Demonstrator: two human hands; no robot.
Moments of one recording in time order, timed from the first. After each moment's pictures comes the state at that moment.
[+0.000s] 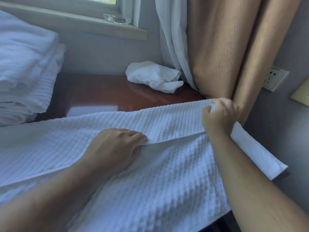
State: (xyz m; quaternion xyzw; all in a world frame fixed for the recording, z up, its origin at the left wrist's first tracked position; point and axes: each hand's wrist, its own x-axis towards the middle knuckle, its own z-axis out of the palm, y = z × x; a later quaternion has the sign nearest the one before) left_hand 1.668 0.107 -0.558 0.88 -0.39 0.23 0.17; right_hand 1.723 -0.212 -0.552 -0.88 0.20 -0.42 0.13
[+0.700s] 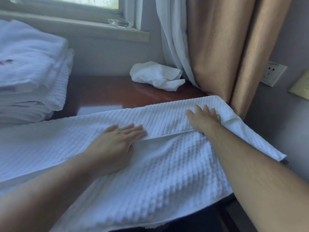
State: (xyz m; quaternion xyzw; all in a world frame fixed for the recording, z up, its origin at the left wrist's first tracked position) left_hand 1.656 0.135 -0.557 0.95 -0.29 0.01 0.13; right_hand 1.728 -0.182 -0.548 -0.96 0.26 0.05 0.06
